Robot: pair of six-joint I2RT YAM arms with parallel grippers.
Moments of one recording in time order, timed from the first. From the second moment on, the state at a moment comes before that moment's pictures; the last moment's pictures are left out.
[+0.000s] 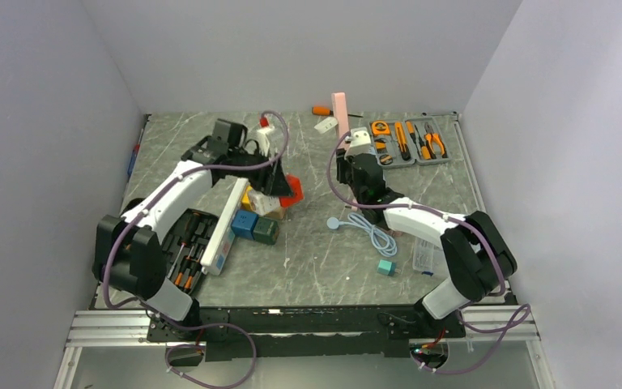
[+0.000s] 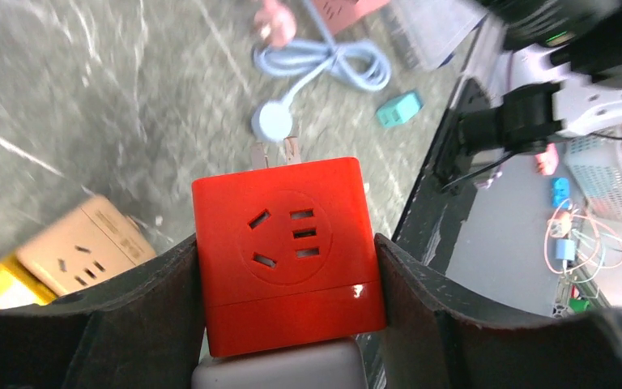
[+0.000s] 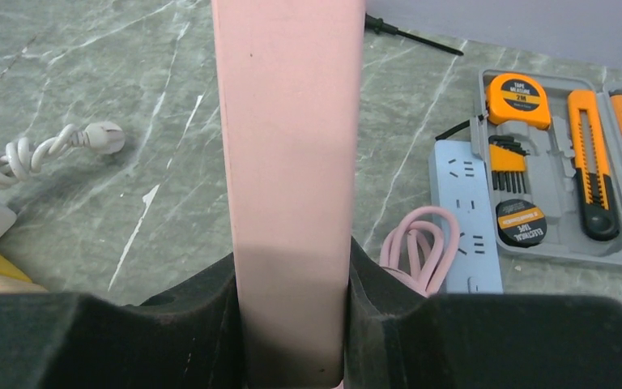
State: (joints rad) left arm -0.34 1.55 1.34 -0.57 0.91 0.00; right arm 0.58 1.55 0.84 0.49 0.34 0.06
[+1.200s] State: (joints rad) left arm -0.66 1.62 1.12 -0.37 0.32 -0.40; right arm 0.58 1.37 0.79 0.33 0.33 0.16
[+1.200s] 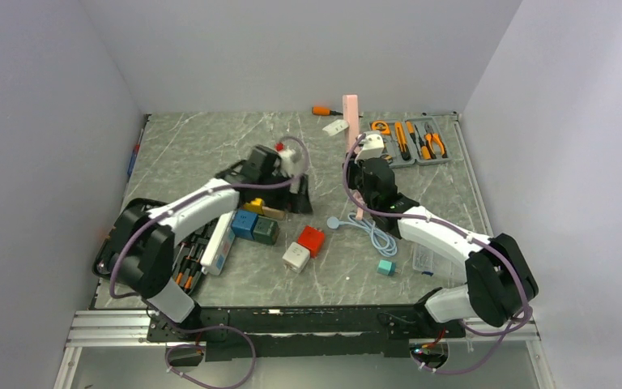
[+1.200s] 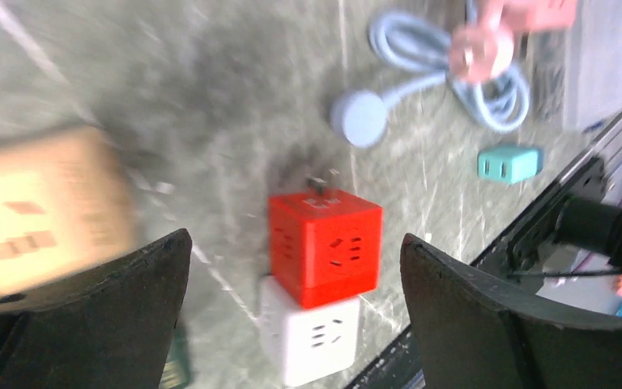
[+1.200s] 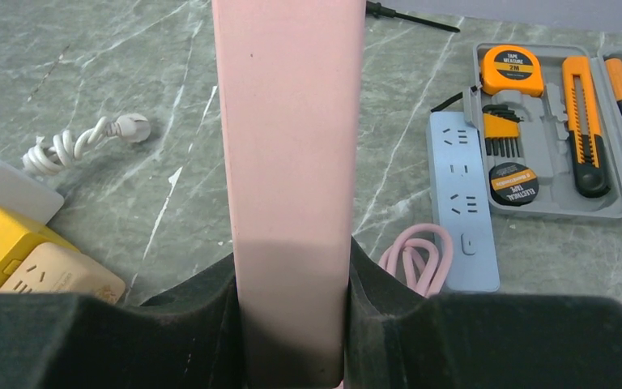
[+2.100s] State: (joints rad) left arm -0.59 1.27 1.18 -0.52 0.14 0.41; right arm 0.61 1.31 0.91 0.00 0.08 0.22
